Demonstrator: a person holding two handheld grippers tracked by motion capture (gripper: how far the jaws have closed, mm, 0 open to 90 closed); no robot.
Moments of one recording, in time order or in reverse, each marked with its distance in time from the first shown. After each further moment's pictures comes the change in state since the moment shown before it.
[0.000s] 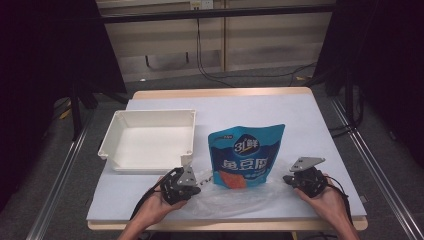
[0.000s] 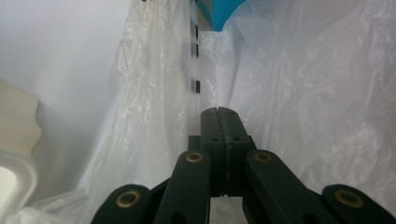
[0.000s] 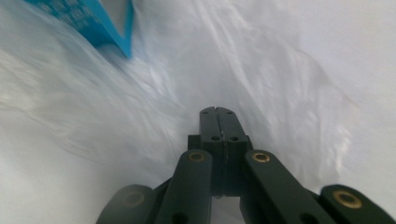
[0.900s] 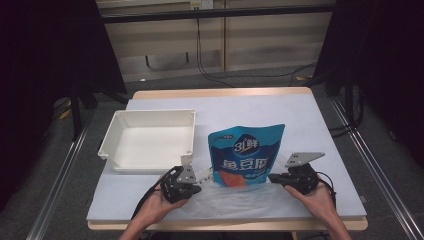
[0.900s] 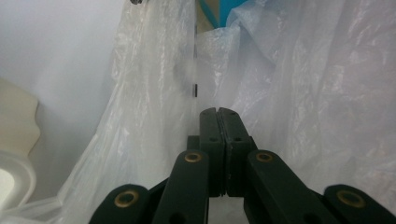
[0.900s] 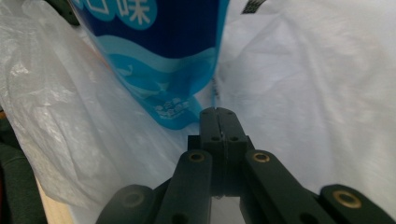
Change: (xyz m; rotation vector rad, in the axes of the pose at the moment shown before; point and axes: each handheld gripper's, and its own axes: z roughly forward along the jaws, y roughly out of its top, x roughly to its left) left arm 0.004 0.001 0.003 -0.029 -0.017 -0.050; right arm 0.011 0.024 -0.001 -0.171 0.244 0.062
